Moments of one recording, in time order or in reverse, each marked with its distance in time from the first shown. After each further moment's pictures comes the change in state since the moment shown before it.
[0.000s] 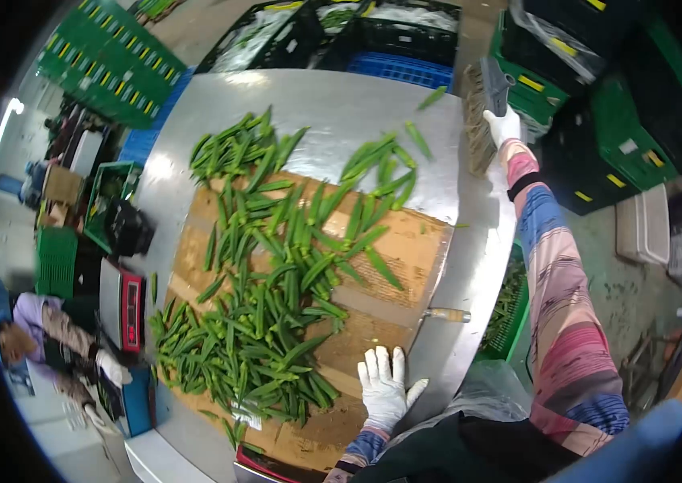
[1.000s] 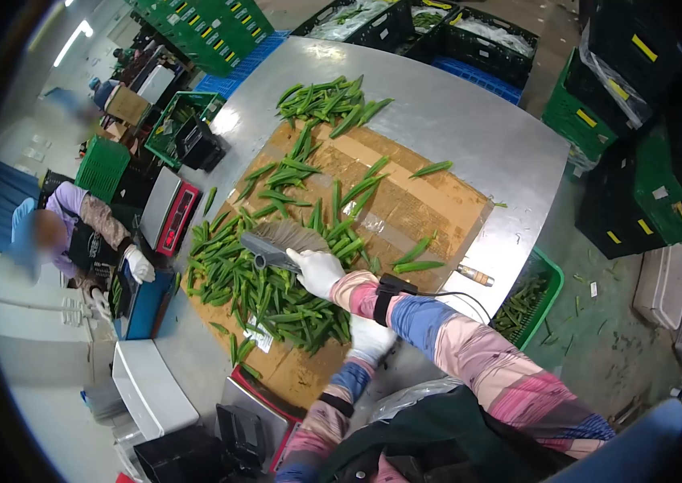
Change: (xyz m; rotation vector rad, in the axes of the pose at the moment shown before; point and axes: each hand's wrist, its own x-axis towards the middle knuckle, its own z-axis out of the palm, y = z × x) left_hand -0.026 -0.077 0.041 -0.718 0.250 -0.280; right_hand -0.542 -0.279 0.097 -0.023 -1.152 -0.667
